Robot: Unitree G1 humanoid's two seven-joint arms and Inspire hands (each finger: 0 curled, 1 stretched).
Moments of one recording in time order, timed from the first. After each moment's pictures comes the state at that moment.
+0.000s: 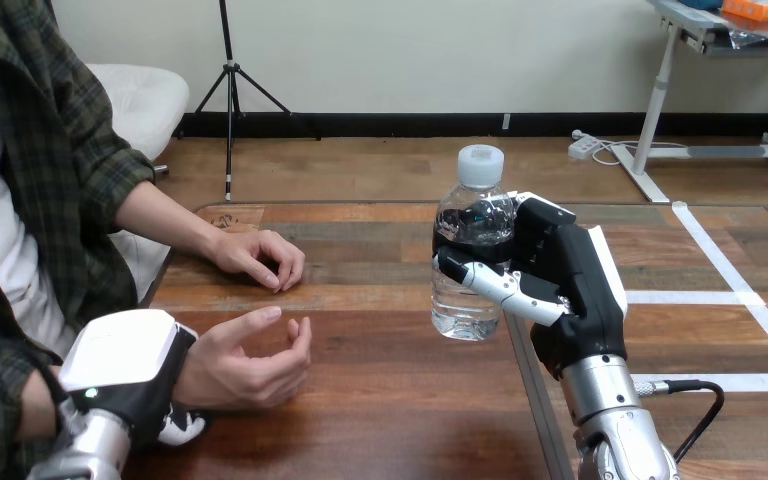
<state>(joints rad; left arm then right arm) 0.04 0.54 -0.23 0.08 0.89 0.15 0.00 -0.17 -0.01 -0.02 0.39 0.12 -0.44 0.14</state>
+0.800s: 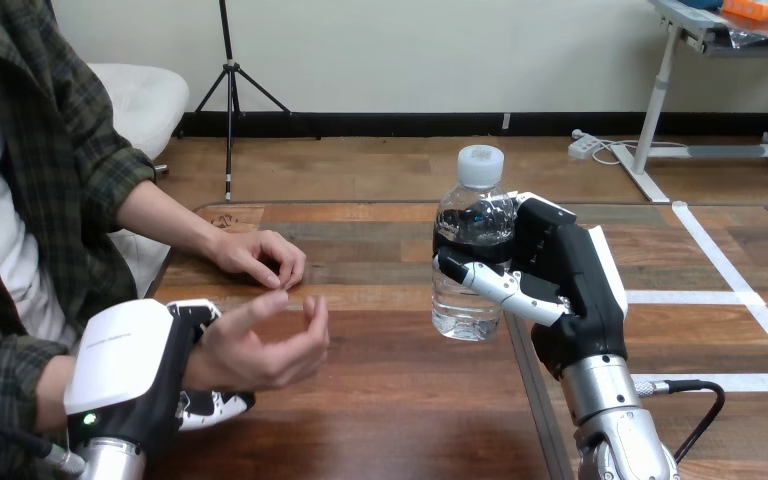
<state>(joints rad) 0.10 0.45 -0.18 0.18 0.72 -0.14 0.39 -0.17 -0.01 -0.02 0.39 0.11 -0.44 0.14</state>
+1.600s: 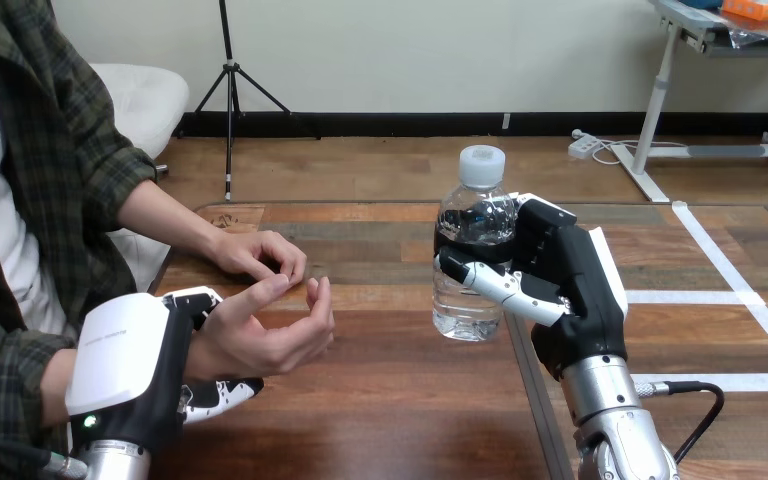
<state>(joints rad) 0.10 0.43 -0.17 0.20 0.71 -0.19 0.47 -0.17 -0.01 -0.02 0.39 0.12 -0.43 0.14</state>
